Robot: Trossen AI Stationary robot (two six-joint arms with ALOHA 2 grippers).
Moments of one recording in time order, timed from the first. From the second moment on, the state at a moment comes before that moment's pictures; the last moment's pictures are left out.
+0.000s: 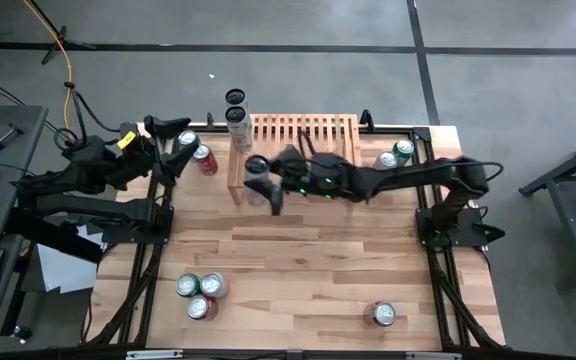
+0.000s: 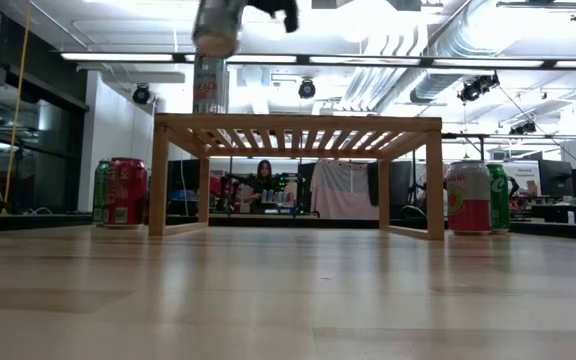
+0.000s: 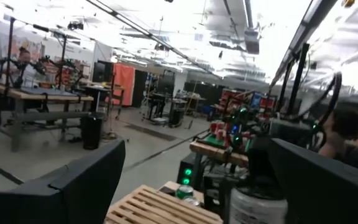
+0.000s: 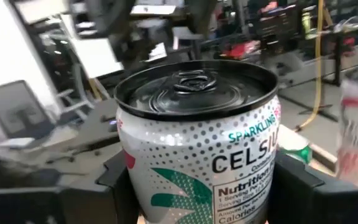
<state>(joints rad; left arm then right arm) 0.04 0.51 0.81 -0.01 -0.40 -0.08 0.00 1.76 1.44 0.33 0.16 0.24</state>
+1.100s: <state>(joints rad) 0.04 0.51 0.81 0.13 -0.46 0.03 -0.18 2.06 1.70 0.35 0.11 0.18</state>
